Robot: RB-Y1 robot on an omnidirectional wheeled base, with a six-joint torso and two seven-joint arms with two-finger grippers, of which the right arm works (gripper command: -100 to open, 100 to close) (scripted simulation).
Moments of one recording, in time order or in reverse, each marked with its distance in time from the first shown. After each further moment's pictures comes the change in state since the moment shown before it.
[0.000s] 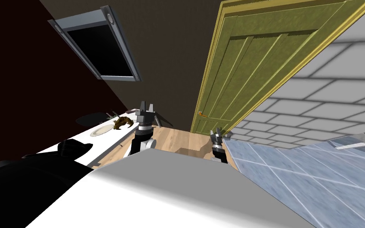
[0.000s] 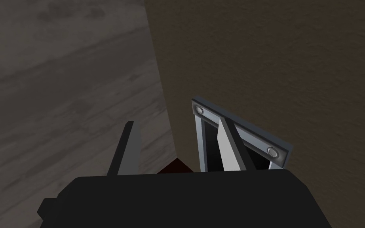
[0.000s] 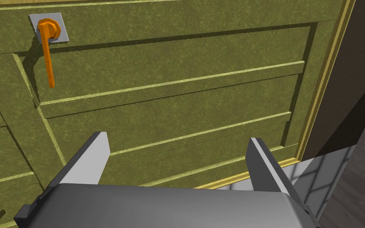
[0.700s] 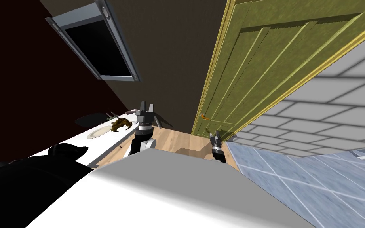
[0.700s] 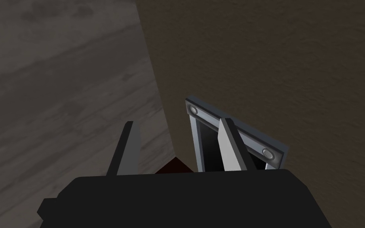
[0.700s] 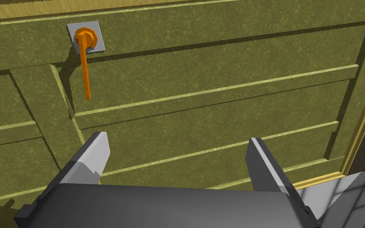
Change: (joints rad) arm -0.040 -0.025 0.005 0.166 -0.035 -0.039 -0.028
